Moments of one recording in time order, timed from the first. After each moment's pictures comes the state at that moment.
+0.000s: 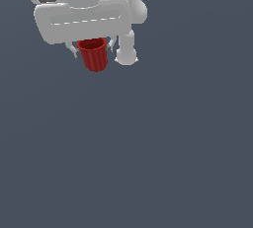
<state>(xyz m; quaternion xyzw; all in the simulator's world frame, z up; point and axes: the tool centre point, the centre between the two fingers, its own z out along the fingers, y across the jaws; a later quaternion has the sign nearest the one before) -0.019 -0.088 0.420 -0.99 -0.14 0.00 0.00</state>
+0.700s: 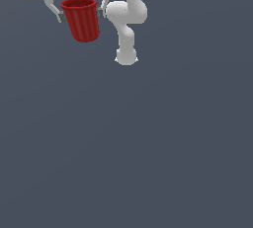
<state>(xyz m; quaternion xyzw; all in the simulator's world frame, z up) -0.024 -0.099 0.501 -0.99 -0.14 0.00 0.00</state>
